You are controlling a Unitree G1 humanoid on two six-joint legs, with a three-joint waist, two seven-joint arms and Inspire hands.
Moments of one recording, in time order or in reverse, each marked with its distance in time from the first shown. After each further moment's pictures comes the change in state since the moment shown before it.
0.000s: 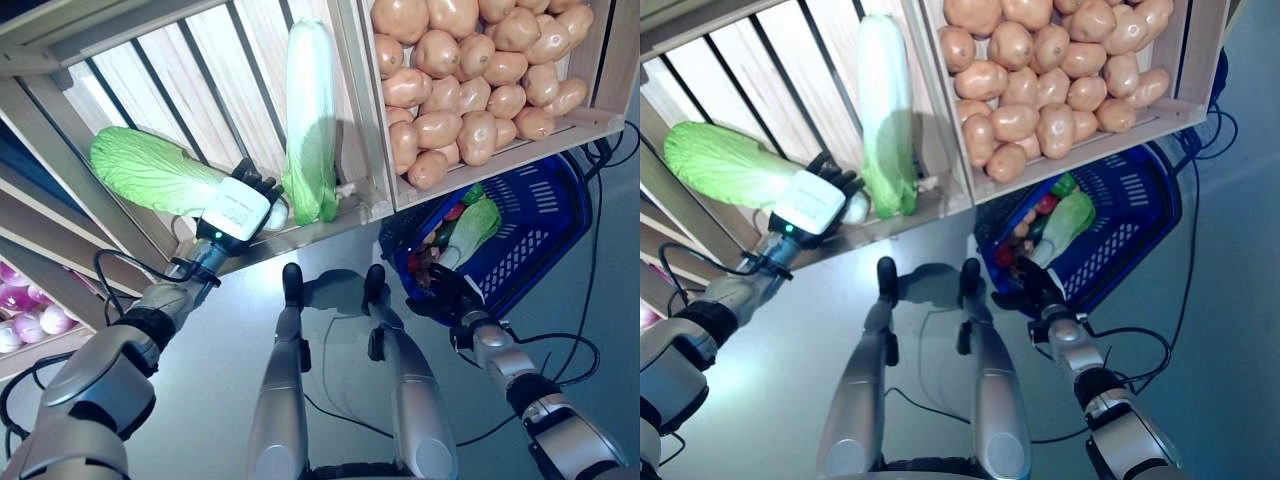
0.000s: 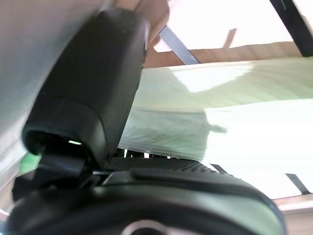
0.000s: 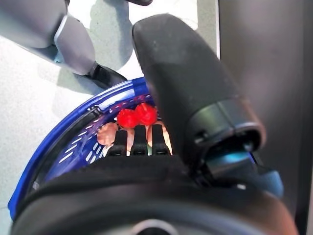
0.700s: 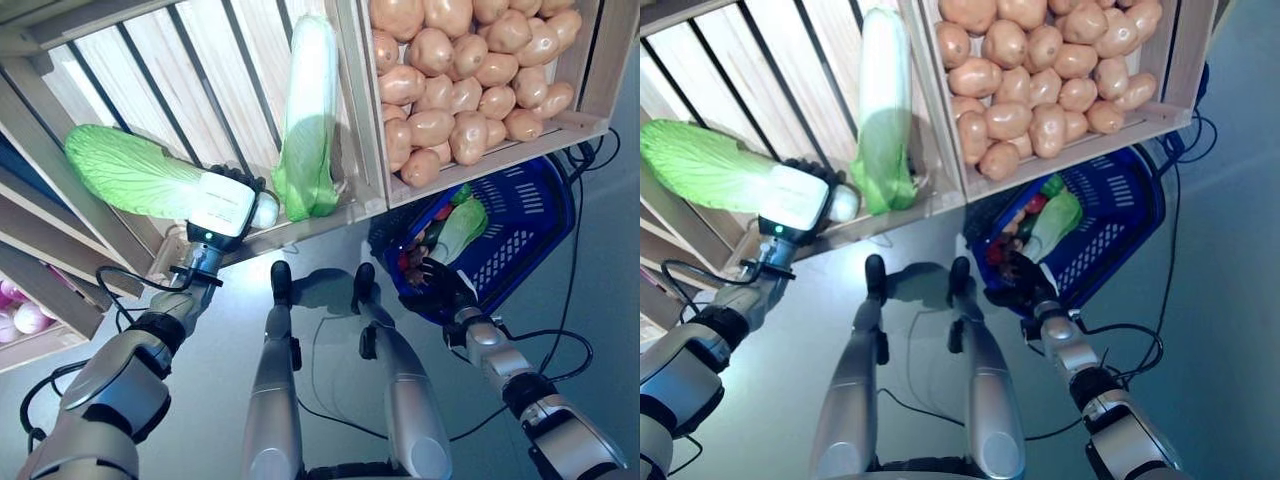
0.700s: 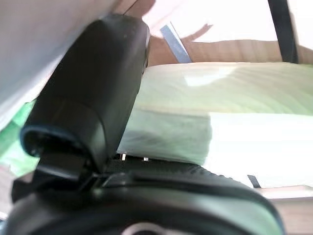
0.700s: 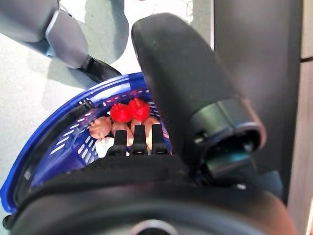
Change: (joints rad) left arm 0.002 -0.032 0.035 0.087 -0.074 0.046 0.080; right arm 0.002 0.025 0.011 -0.046 0.000 0.013 -0.028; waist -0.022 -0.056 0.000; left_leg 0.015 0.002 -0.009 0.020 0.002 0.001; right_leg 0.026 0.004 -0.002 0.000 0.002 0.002
